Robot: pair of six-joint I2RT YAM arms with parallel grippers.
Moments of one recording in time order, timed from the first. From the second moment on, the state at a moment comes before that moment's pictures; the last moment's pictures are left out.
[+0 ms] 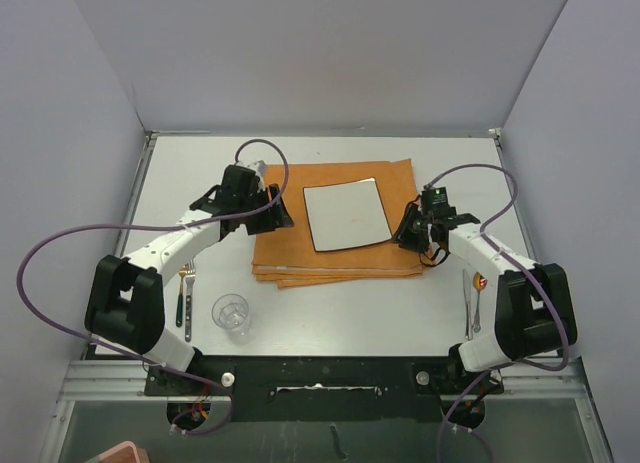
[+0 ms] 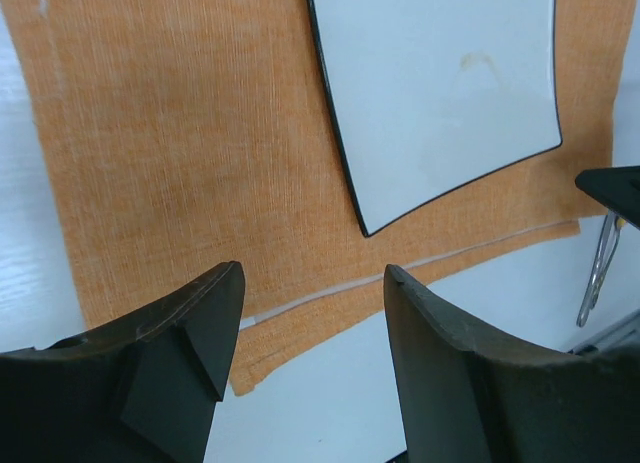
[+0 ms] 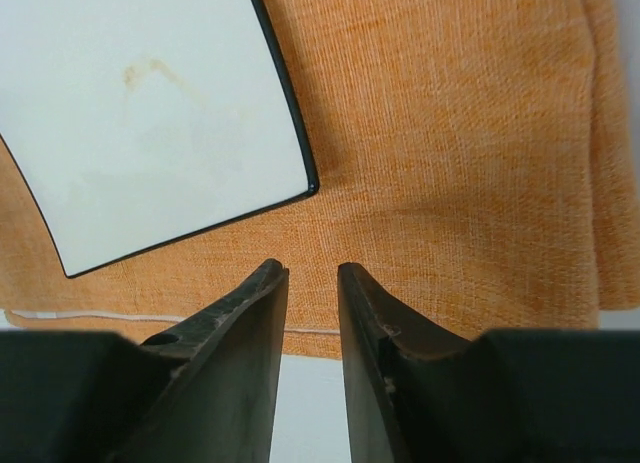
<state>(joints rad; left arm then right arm) -0.39 1.54 1.13 -0.40 0.19 -0.57 0.22 1.47 0.91 -0.41 -0.09 0.62</state>
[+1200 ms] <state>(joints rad) -0.46 1.83 0.72 0.55 0.39 -1.09 0.02 1.39 0.69 -0.02 -0.35 0.73</state>
